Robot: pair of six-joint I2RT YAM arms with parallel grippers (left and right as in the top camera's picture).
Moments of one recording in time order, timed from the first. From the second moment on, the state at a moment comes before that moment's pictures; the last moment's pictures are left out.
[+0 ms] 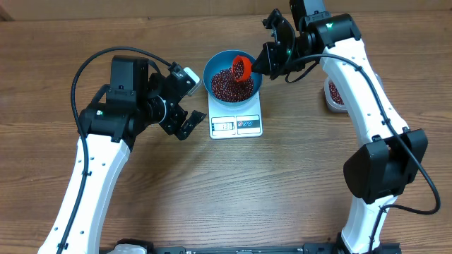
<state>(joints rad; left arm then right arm) -0.16 1.38 1.28 -0.83 0.43 0.52 0.27 2.05 2.03 -1.14 -0.55 0.10</state>
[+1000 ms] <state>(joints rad) -0.16 1.38 1.28 -0.83 0.43 0.52 0.34 2.05 2.03 -1.12 -0.39 0.10</state>
